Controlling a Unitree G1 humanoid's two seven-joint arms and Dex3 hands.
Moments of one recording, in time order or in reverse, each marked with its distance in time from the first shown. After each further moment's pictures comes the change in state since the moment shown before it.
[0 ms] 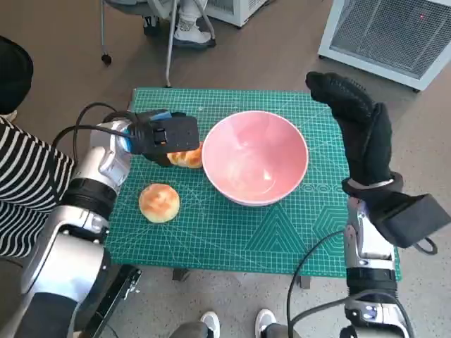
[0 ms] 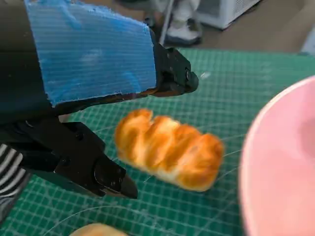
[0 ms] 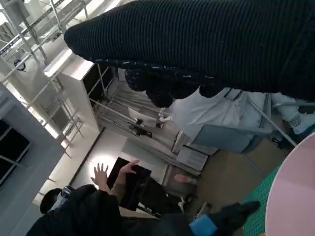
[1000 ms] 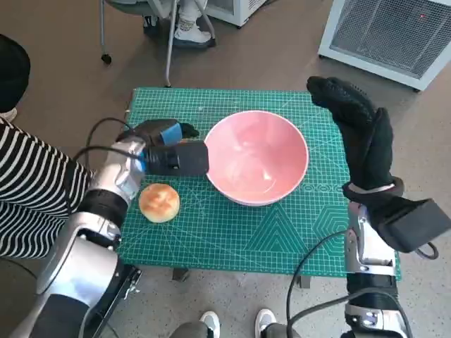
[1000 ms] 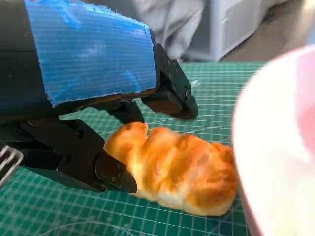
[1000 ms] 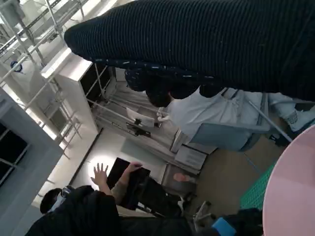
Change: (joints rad) left arm 0.058 -0.051 -0.055 0.089 0.072 -0.182 0.356; right arm 0.035 0.003 0.000 -0.052 0.005 0.037 0.000
